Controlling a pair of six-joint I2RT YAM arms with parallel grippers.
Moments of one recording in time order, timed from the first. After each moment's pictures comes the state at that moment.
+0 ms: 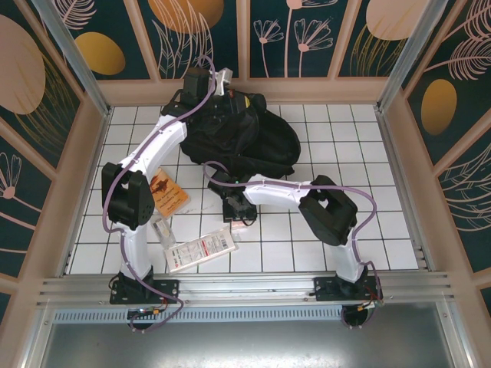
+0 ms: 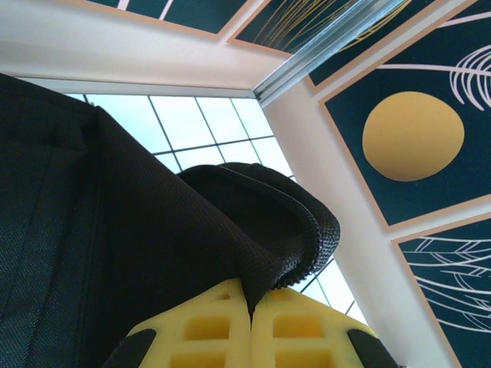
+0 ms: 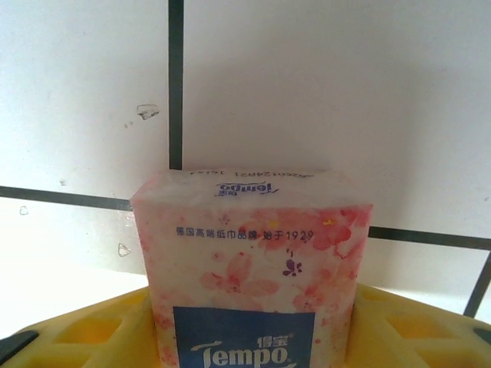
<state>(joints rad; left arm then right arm) -0.39 2.00 1.87 -0.31 0.59 -0.60 1.01 2.02 1.44 -0.85 0.04 0.87</state>
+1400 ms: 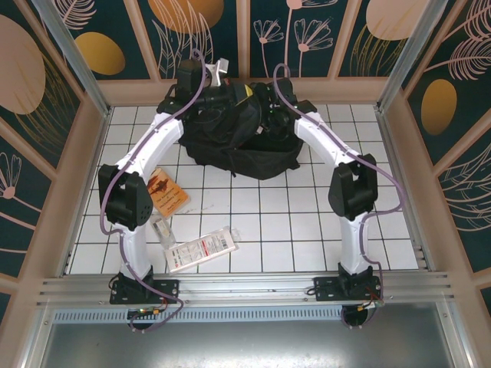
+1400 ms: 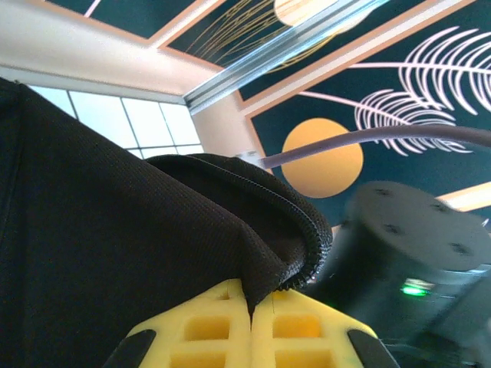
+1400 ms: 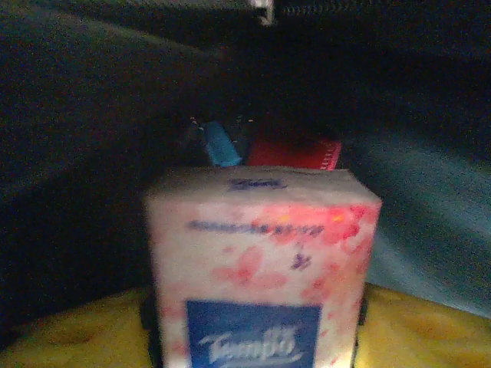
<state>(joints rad) -0.38 1.98 1.92 -0.22 0.73 -0.85 0.46 2.09 1.94 -0.63 -0.19 0.95</state>
